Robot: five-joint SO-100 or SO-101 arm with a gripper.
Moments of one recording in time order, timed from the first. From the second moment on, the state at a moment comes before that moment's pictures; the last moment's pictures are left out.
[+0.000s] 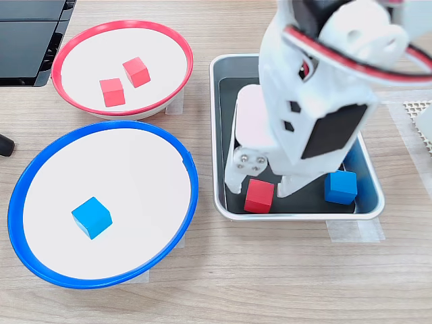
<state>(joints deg) -16.5 82.2 101.6 71.3 23.7</state>
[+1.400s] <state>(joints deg) 15.7 80.8 79.5 76.6 -43.3</state>
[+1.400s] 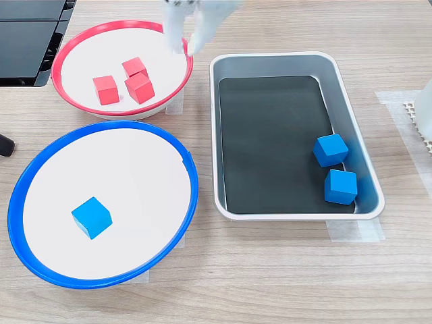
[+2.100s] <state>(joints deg) 3.0 117.9 124.9 82.5 -99.4</state>
